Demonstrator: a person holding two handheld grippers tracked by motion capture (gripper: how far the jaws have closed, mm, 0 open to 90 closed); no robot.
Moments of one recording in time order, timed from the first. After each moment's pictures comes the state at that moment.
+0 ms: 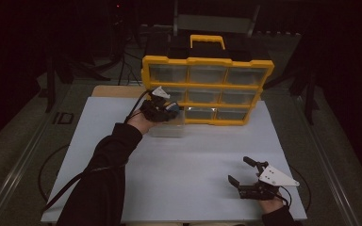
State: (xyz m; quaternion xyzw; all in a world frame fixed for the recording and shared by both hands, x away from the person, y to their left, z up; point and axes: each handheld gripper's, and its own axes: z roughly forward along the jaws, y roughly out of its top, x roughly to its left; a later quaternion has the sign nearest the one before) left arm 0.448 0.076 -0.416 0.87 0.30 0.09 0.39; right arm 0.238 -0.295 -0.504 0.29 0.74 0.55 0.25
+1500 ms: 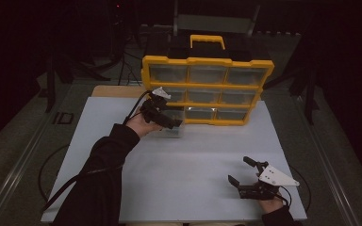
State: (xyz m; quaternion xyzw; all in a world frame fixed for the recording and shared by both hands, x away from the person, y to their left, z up) left arm 0.434 0.077 -0.402 0.86 0.30 0.06 0.40; right arm 0.238 -0.295 -0.504 0.29 0.74 0.55 0.25
